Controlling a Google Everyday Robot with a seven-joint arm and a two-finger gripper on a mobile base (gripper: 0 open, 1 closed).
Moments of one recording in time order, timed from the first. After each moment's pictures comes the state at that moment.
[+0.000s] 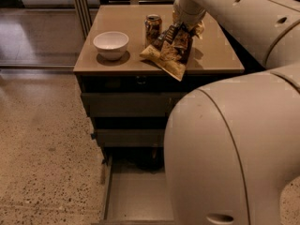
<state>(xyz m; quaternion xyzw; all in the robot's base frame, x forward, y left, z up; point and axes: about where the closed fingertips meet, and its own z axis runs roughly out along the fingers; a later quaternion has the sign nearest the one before) 0.824 -0.133 0.919 -0.86 0.34 -0.35 0.14</state>
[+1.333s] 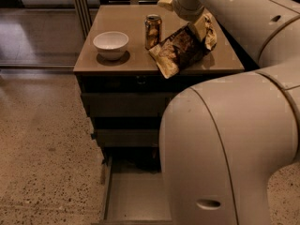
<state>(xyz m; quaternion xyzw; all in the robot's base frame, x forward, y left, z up) 0.829 -0.129 0.924 -0.87 0.33 -0.33 0.14</state>
